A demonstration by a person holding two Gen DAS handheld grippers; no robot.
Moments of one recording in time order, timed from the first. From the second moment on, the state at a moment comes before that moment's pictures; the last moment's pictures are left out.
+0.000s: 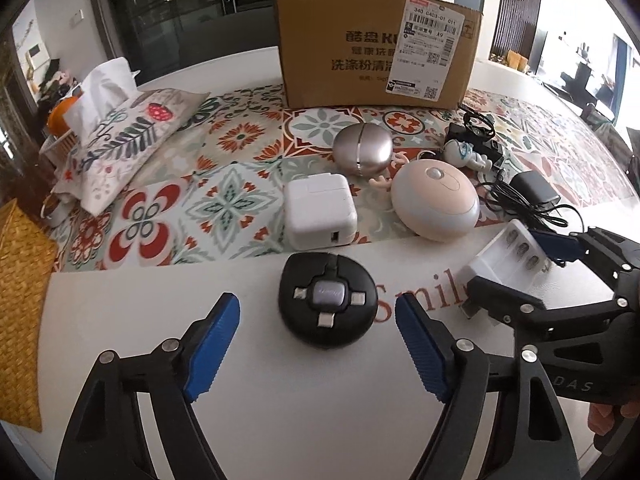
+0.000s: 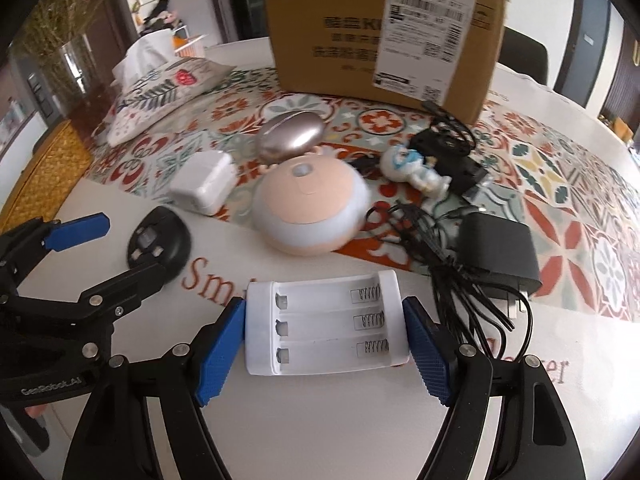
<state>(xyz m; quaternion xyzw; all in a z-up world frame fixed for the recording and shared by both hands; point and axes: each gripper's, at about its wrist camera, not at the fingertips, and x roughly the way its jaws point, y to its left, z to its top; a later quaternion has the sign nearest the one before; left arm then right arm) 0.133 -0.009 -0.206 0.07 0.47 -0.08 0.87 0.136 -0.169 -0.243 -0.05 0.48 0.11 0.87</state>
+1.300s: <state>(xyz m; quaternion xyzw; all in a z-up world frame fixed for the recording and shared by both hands) 0.151 -0.020 -0.106 0.04 0.41 -0.10 0.91 0.134 -0.180 -0.137 -0.02 0.39 0.08 0.92</state>
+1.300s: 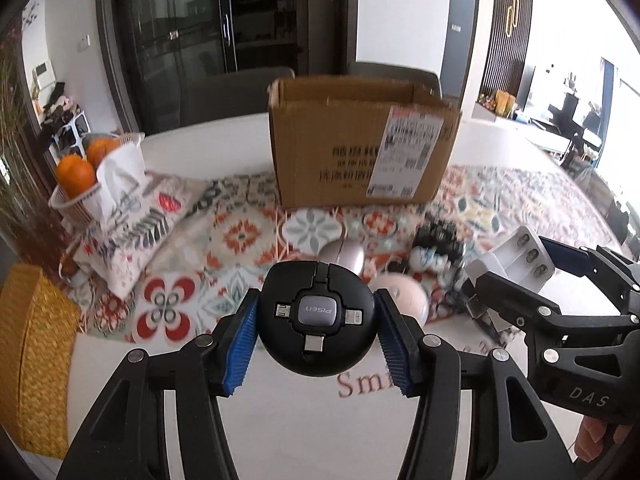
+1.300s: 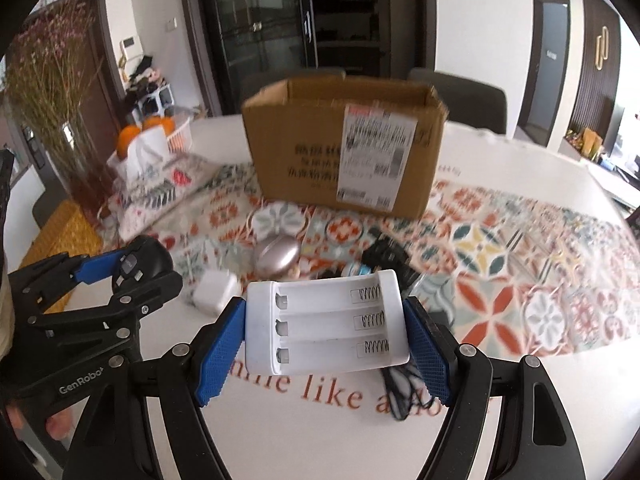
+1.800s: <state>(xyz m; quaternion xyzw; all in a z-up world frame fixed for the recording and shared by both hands) 0.195 -0.029 -0.042 0.03 0.36 -0.11 0.93 0.164 -0.192 -0.066 -0.03 0.32 0.04 0.95</state>
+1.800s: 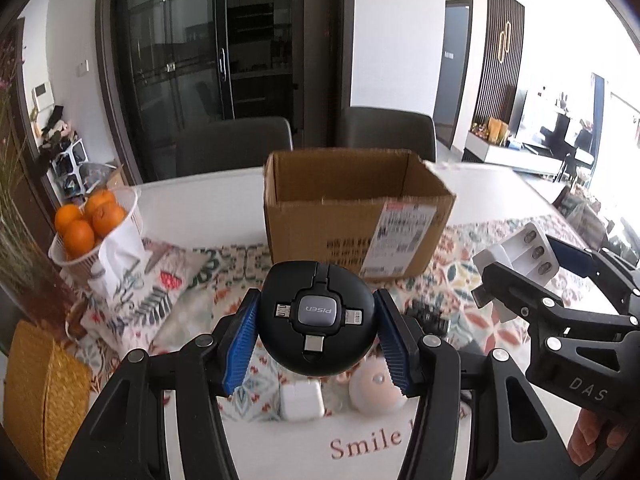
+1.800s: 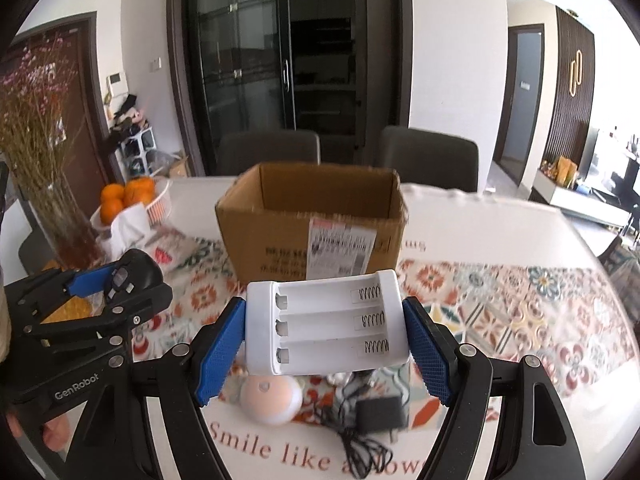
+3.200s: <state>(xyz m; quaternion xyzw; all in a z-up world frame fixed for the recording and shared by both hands) 0.410 -0.067 -0.038 0.05 0.41 -0.13 0.90 0.373 -0.226 -0.057 0.01 0.40 0.04 0.92</state>
